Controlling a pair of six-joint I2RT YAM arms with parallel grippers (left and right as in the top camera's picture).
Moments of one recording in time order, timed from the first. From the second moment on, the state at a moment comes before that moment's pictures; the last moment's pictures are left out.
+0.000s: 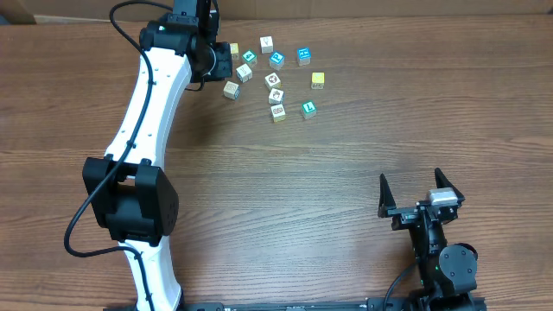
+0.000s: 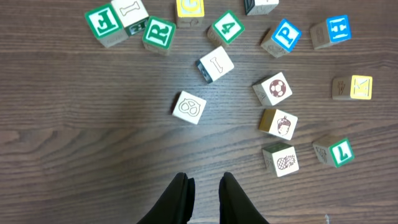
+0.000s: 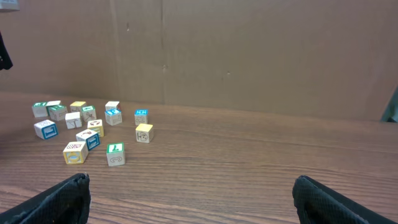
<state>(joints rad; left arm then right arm) -0.17 2.11 2.04 -1.03 0.07 -0.23 0.18 0.01 0.02 -0.02 0.09 -0.04</state>
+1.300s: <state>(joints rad) -0.21 2.33 2.03 -0.84 -0.01 -0.09 0.18 0.01 0.02 -0.02 0.09 -0.04</state>
